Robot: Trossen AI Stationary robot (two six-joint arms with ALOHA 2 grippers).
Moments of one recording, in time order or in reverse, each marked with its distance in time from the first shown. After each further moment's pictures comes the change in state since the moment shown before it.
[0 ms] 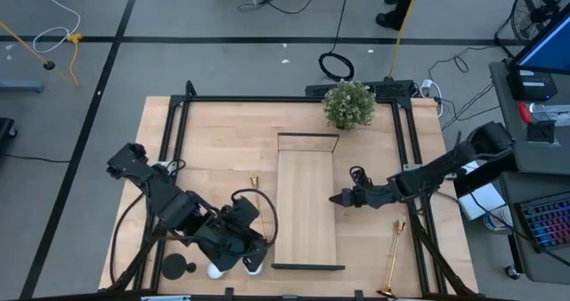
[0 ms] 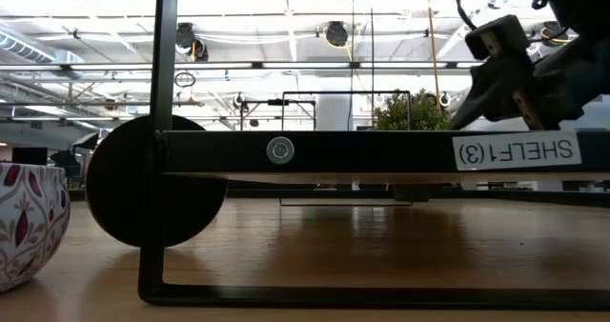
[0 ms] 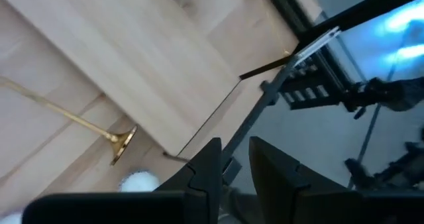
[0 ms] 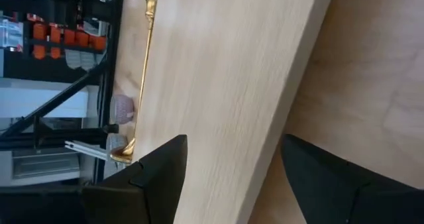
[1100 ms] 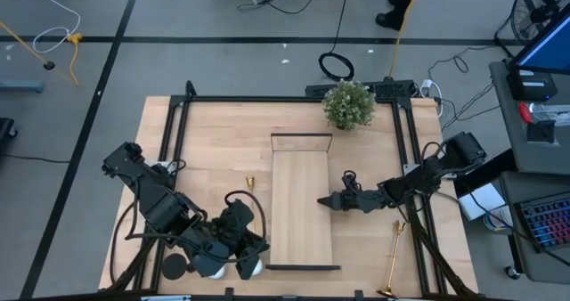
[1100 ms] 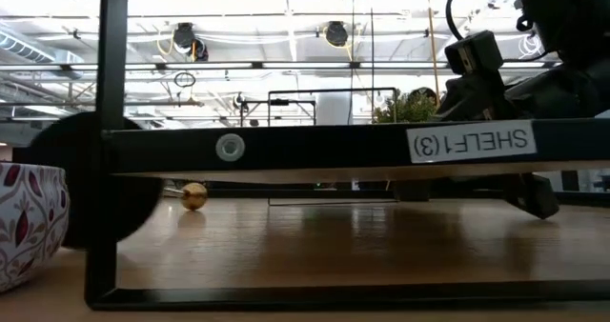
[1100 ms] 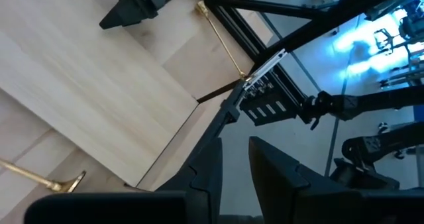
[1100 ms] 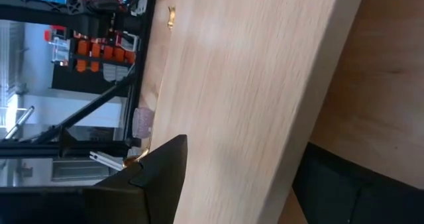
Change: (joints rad) left arm -0.044 -0.022 0.000 0.129 -0.094 0.059; right arm -0.004 0.375 0.003 0.508 0.070 -0.042
